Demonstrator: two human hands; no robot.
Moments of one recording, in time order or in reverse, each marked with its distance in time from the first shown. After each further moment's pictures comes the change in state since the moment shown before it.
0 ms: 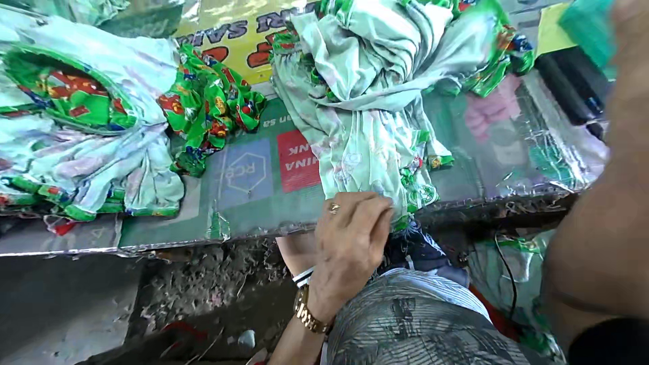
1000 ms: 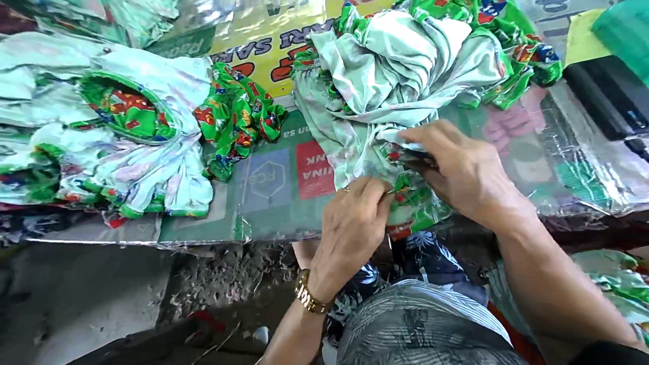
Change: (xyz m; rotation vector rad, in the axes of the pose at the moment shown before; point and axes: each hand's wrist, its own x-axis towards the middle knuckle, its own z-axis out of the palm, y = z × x) left_hand 0.035 -0.017 -0.007 0.154 -0.224 -0.083; right_hand -0.016 -0.121 0.102 0.039 -0.446 0.018
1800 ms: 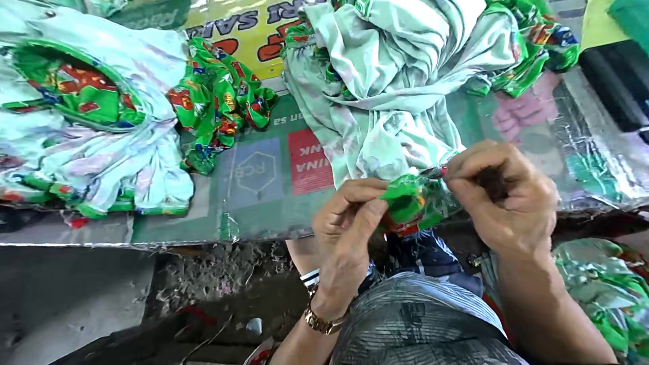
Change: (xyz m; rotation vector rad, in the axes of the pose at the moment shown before) left_hand -0.022 0.013 0.013 -1.291 0.344 -0.268; right_hand -0.044 -0.013 0.014 0.661 0.288 0.041
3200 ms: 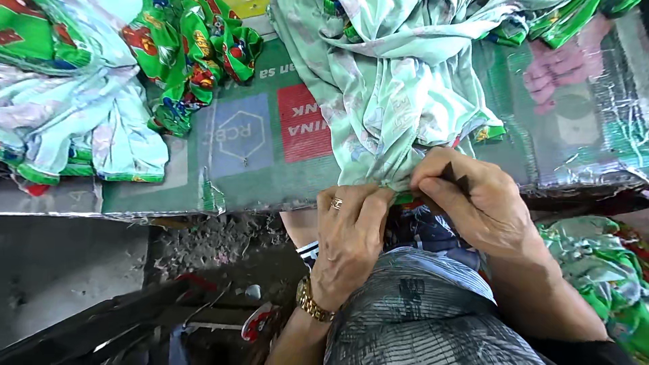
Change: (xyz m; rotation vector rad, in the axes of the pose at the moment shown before) left_hand -0.034 -0.012 -0.024 1.270 -0.160 0.441; right_hand -0.013 -0.008 0.024 -0.035 -0.307 0.128
